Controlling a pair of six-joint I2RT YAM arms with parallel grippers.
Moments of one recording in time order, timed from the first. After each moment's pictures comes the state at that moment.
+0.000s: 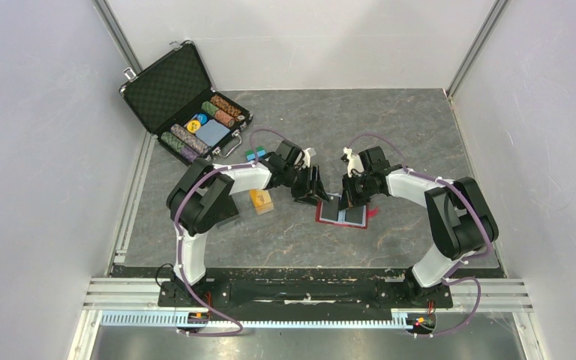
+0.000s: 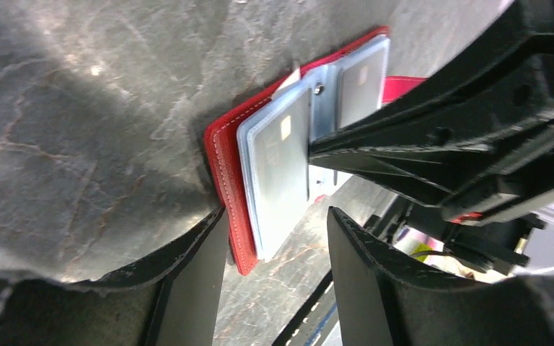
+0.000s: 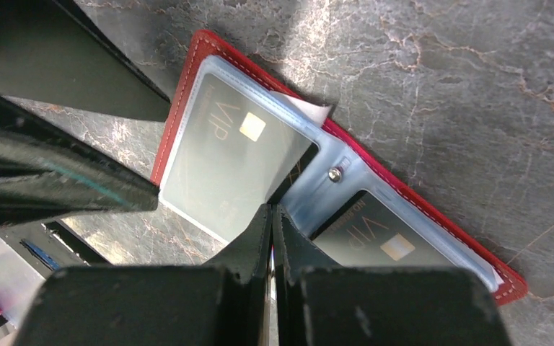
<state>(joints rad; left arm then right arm) -0.67 2.00 1.20 -0.11 0.60 -0.67 0.33 1.65 0.84 -0.31 -0.47 0.14</state>
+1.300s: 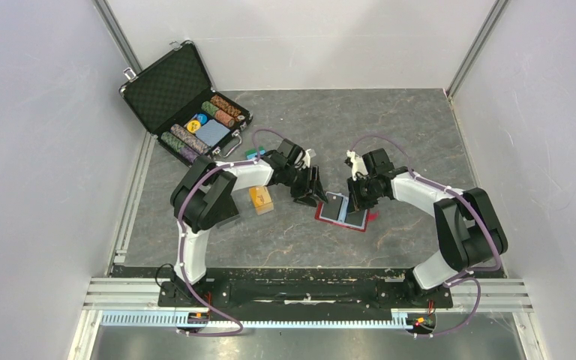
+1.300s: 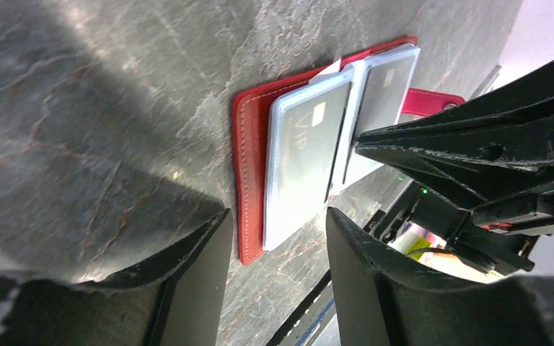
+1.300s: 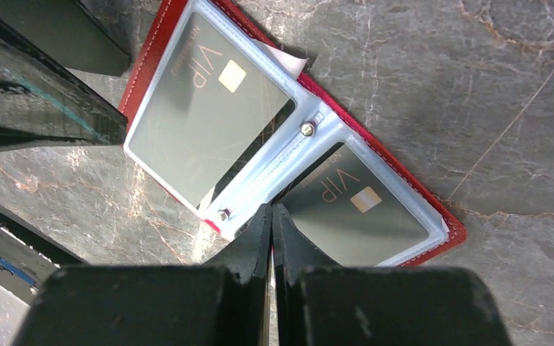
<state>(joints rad) -0.65 2.03 1.24 -0.19 0.60 -0.67 0.33 1.56 0.81 -0.41 -0.35 0.08</state>
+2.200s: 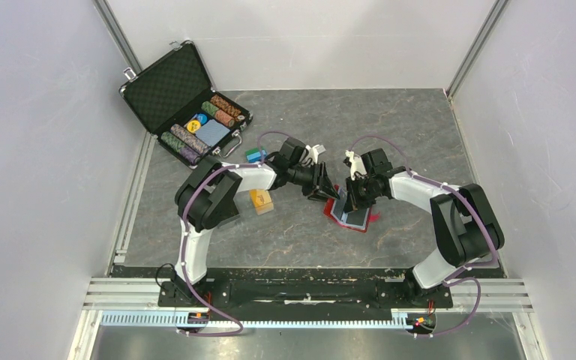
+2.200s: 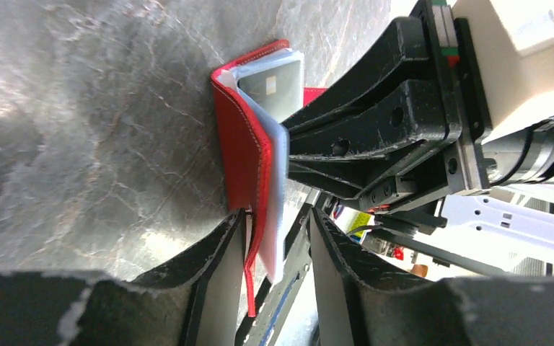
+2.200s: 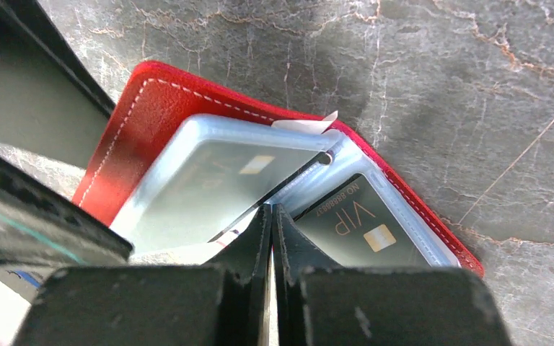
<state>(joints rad) -0.66 2.07 1.22 0.13 0.82 -0.84 0.33 1.60 0.81 -0.37 -0.37 0.09</state>
